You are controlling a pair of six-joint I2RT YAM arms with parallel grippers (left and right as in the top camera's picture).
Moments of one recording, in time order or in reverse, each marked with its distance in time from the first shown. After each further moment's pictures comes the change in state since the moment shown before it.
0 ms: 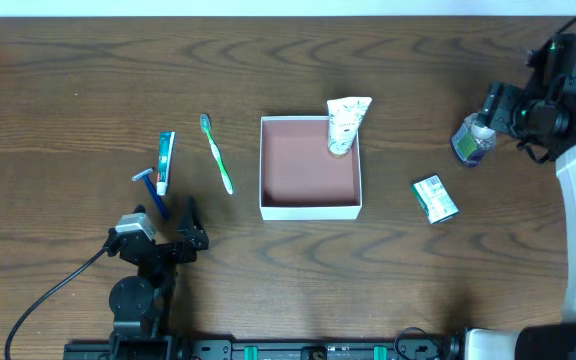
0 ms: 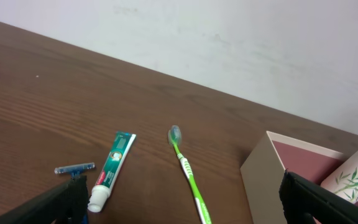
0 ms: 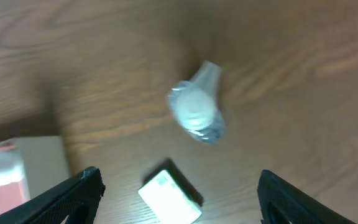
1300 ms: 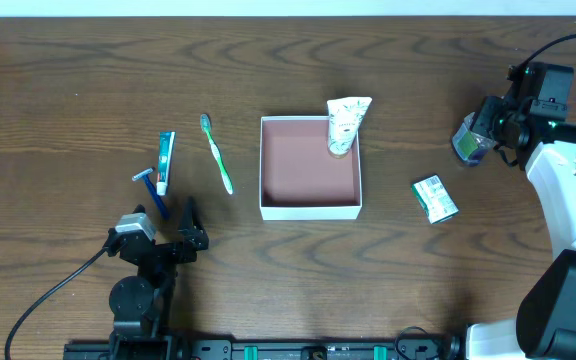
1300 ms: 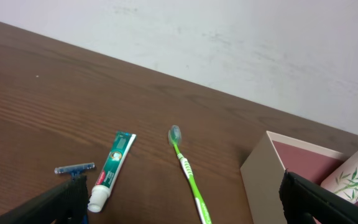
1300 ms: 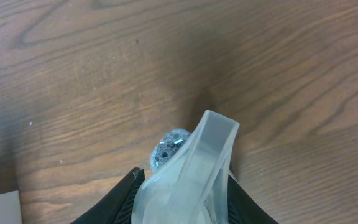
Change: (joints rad) left arm 0.000 0.000 0.000 0.000 0.000 0.000; right arm -0.036 0.112 -0.305 0.531 -0.073 -0.024
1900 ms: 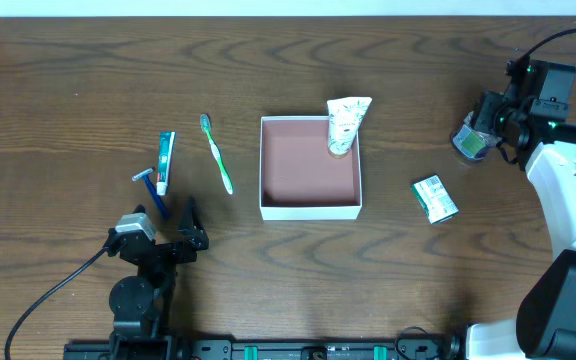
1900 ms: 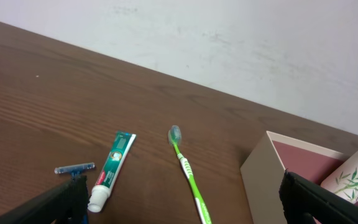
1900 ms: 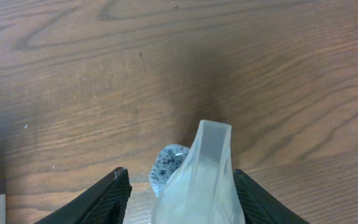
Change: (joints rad) left arm 0.000 0.000 0.000 0.000 0.000 0.000; right arm 0.000 0.000 -0.001 0.051 0.001 -0.081
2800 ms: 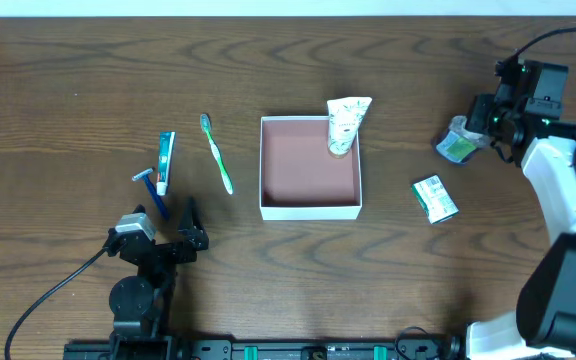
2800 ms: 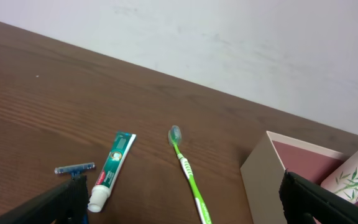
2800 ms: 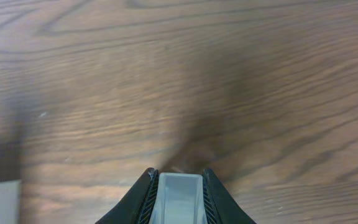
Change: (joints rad) left arm 0.000 0.000 0.000 0.000 0.000 0.000; right arm -0.001 0.033 -0.006 0.027 -0.132 -0.050
